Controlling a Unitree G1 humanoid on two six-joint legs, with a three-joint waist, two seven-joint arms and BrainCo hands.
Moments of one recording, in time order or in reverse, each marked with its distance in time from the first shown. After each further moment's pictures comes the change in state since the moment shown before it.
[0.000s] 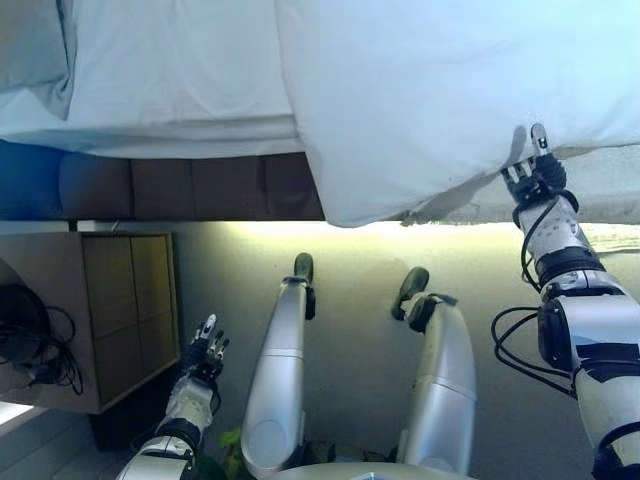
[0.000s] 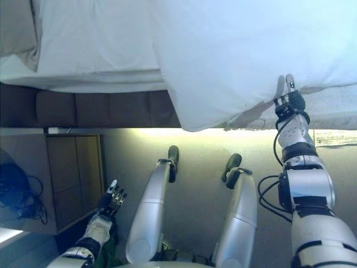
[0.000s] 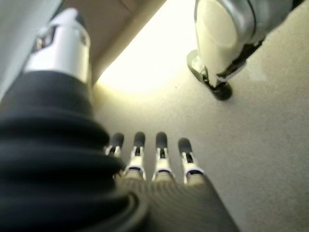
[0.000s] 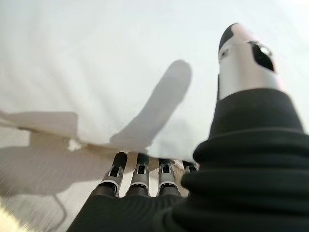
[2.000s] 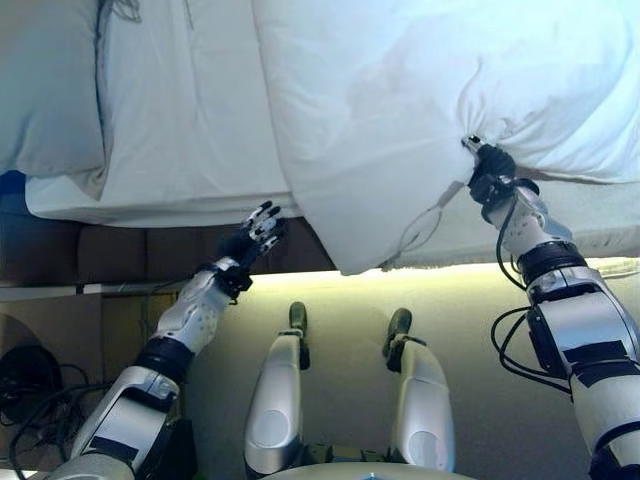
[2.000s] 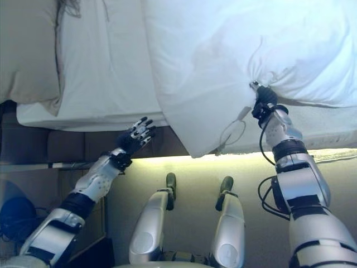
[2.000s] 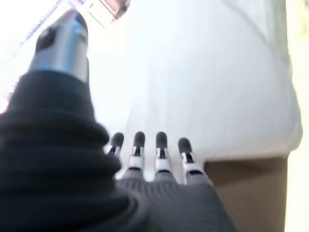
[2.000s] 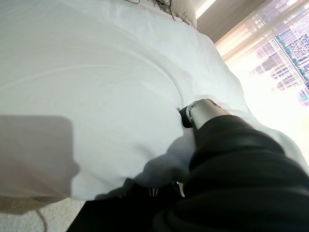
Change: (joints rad) left arm -0.326 0.166 -0.336 -0.545 -0.007 0.204 -0.040; right arm -0.001 0.043 0.222 -0.117 -0.087 0.092 0.174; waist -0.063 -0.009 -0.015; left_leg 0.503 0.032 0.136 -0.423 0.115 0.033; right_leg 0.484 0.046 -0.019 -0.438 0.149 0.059
